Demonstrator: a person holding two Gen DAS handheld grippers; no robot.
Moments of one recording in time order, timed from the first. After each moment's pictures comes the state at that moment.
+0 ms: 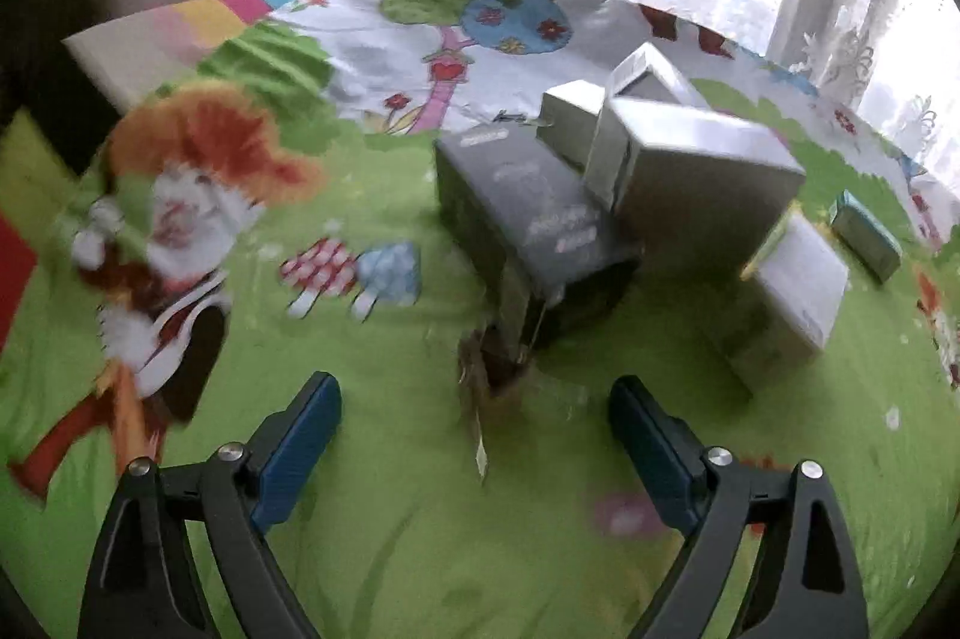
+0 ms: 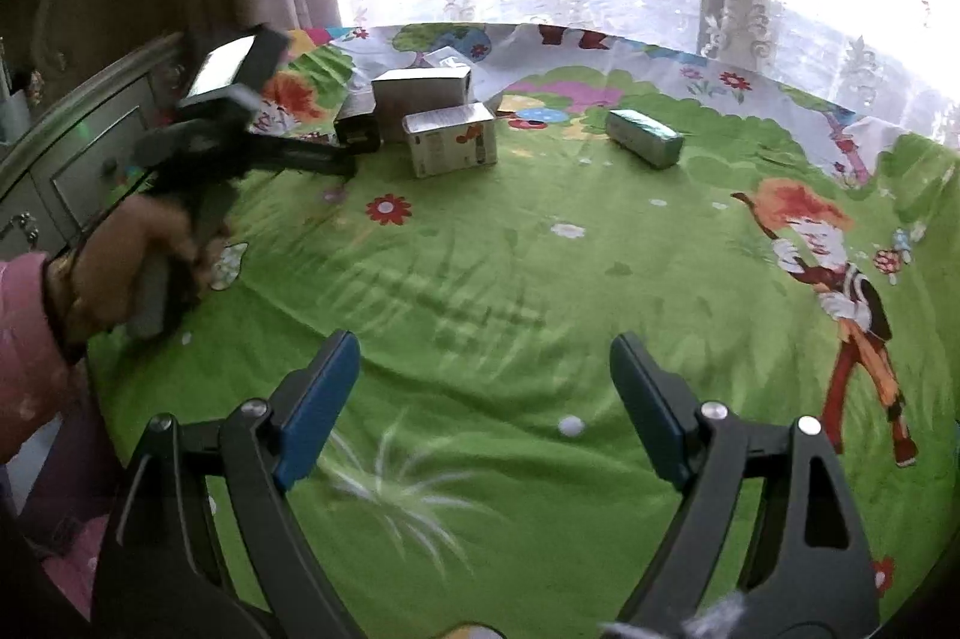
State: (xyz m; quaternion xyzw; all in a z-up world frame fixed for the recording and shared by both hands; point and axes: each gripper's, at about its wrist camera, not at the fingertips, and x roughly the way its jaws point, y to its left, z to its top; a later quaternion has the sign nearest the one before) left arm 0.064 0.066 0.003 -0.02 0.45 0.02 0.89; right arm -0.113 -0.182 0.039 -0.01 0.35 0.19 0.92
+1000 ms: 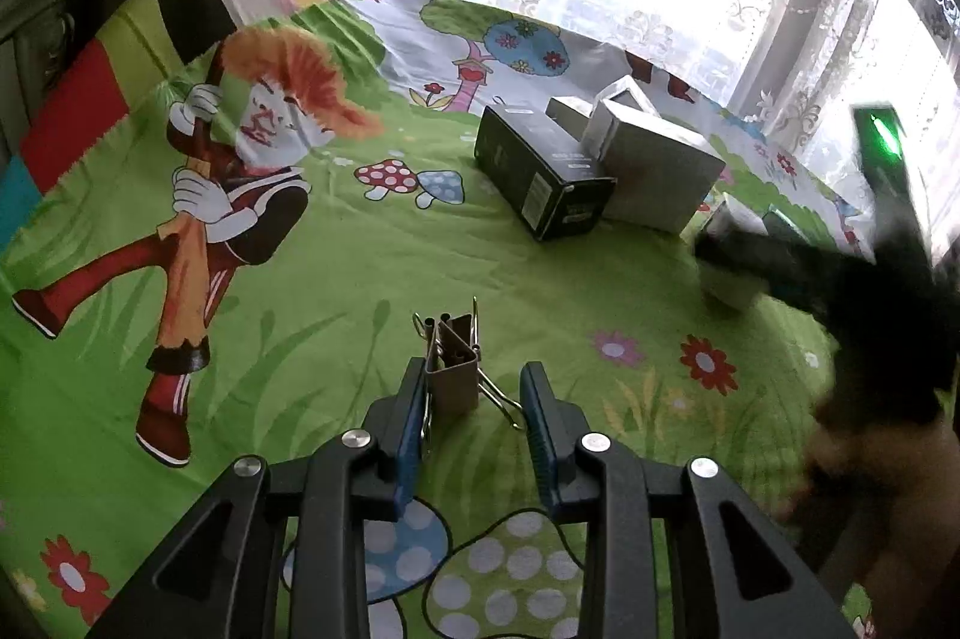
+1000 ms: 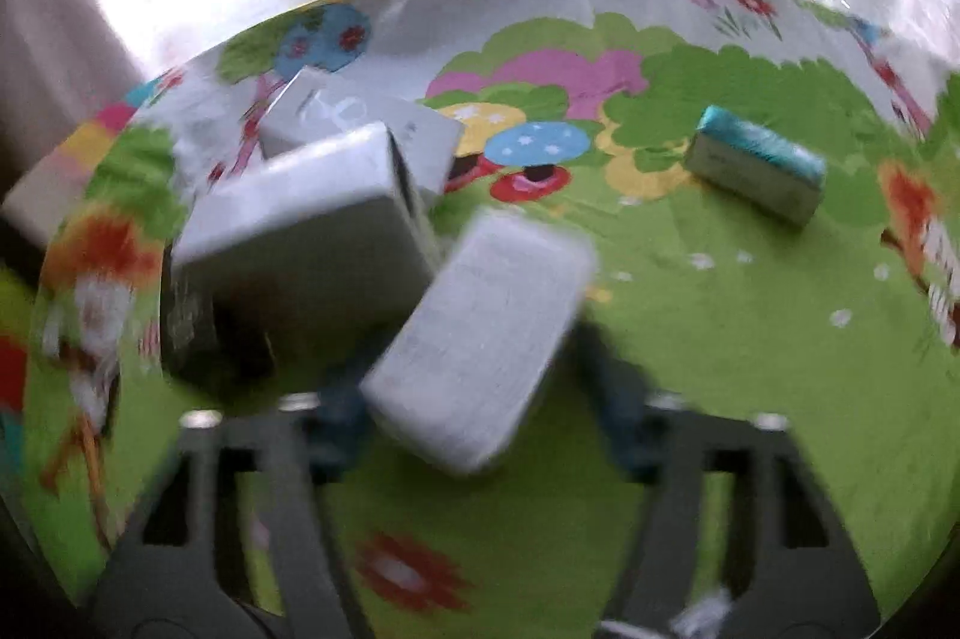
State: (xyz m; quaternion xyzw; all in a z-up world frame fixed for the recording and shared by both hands) left arm -0.029 0.099 0.013 -0.11 0.41 -0.01 0.90; right arm 0.067 -0.094 0.012 0.10 0.44 0.03 0.89
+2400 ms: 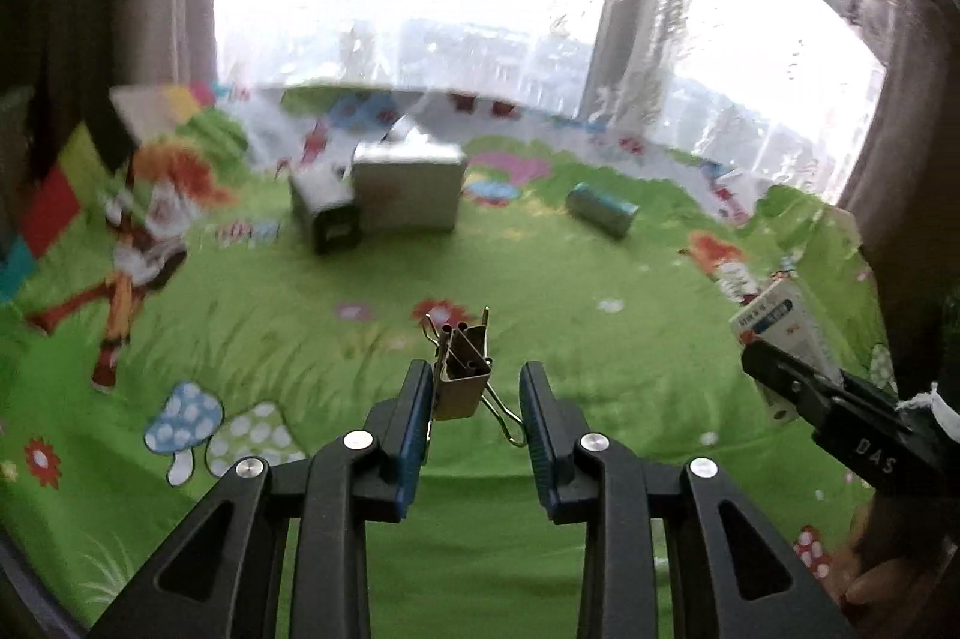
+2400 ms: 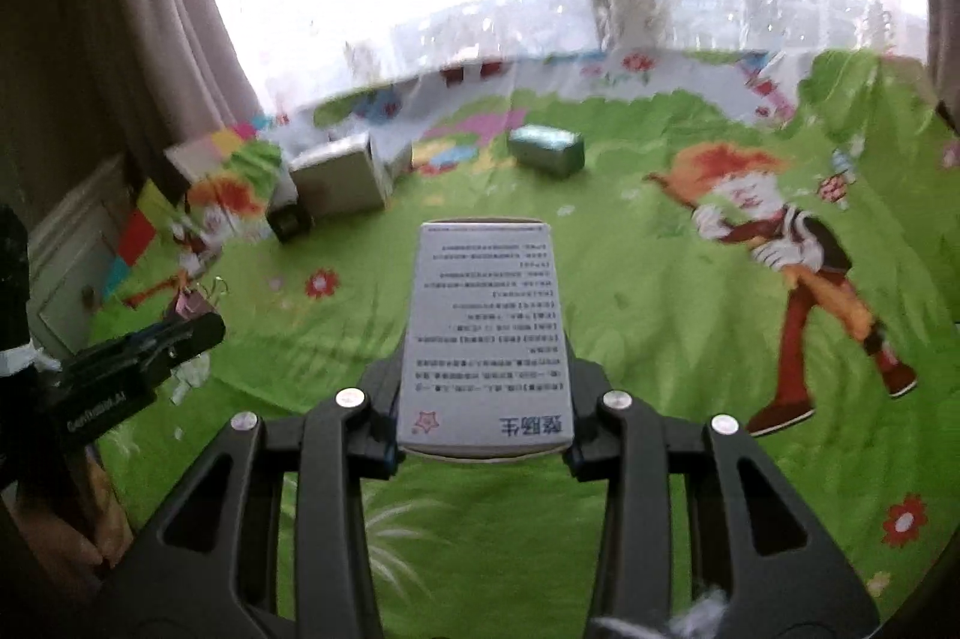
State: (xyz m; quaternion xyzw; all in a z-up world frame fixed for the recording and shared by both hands) left arm -0.119 -0.021 0.068 -0.04 0.33 -0.09 0.94; right arm -0.126 -0.234 0.044 0.13 0.31 0.11 0.94
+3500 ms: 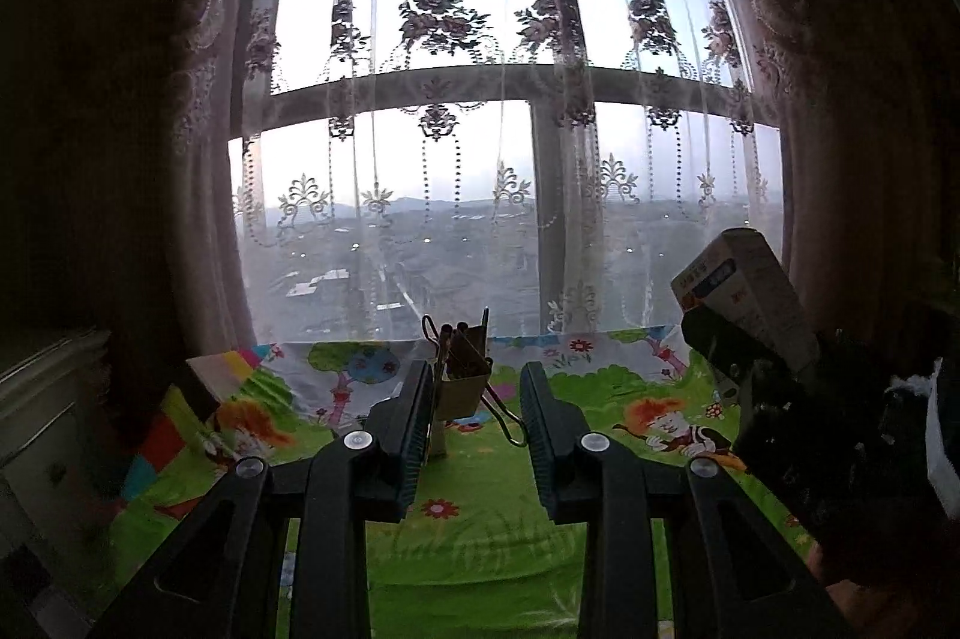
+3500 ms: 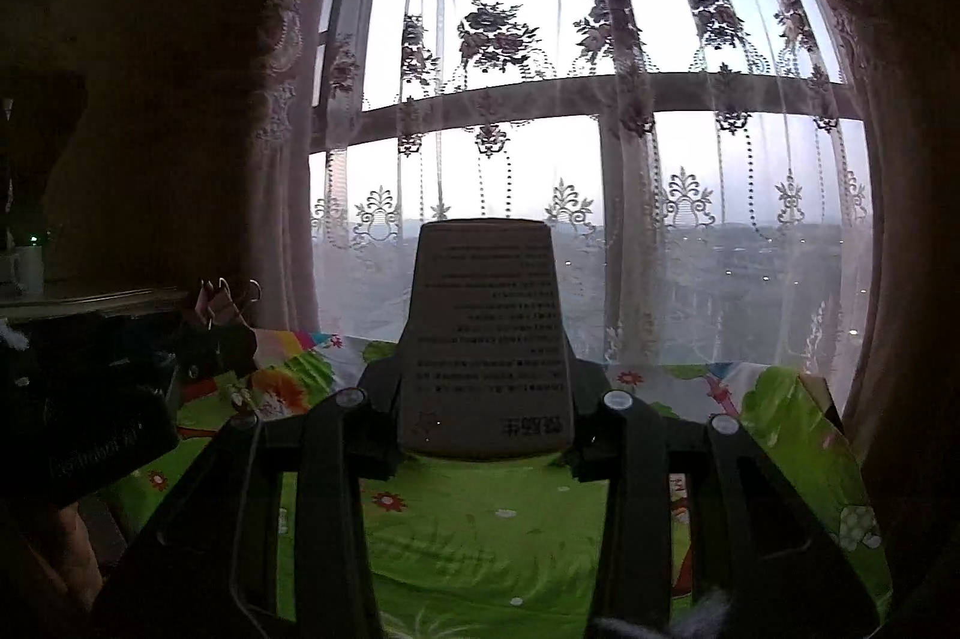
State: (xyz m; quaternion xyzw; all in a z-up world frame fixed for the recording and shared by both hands) left arm -0.247 -0.044 0.192 0.04 0.09 -0.08 0.99; right arm -0.247 -0.203 0.170 0.04 0.00 0.09 1.00
